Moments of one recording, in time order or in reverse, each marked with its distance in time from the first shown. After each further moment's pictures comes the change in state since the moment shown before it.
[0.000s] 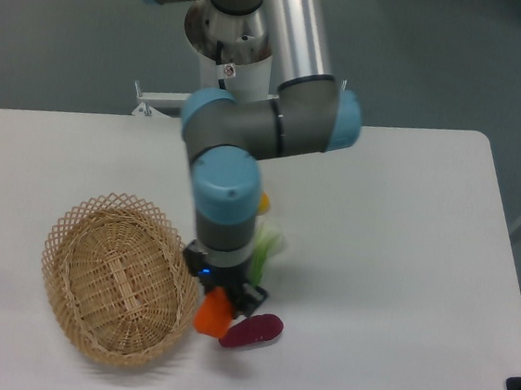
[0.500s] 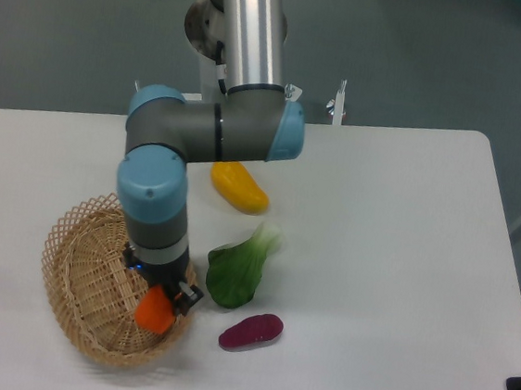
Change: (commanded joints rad) arm -0.092 -0.023 -0.012 0.000 0.023 -0.020
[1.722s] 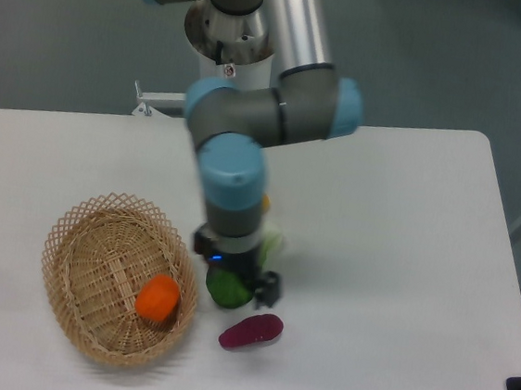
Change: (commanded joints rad) arm 0.346 0.083 -0.045 0.018 0.003 0.230
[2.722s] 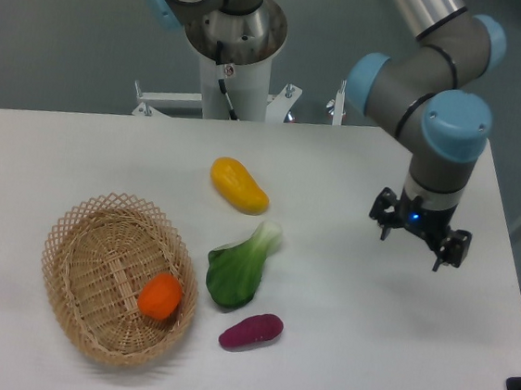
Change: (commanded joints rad) arm 0.302 0.000 -0.009 0.000 -0.005 0.332
